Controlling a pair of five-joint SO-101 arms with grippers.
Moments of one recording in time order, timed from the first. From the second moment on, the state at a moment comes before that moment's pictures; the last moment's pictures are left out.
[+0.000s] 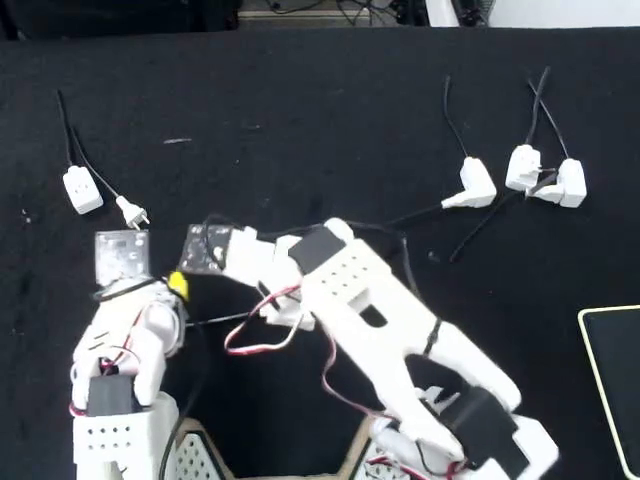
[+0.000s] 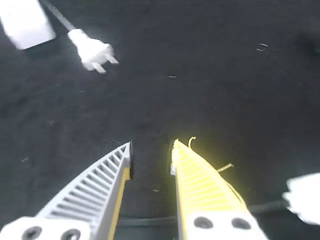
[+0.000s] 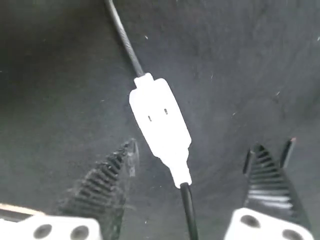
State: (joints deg) left arm -10.5 -102.5 93.1 55.3 -2.6; right arm -39.6 -16.6 33.5 71.7 42.8
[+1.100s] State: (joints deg) left arm -35.4 -102.5 87.9 54.2 14.8; right arm -37.8 13.5 21.4 69.1 60.7
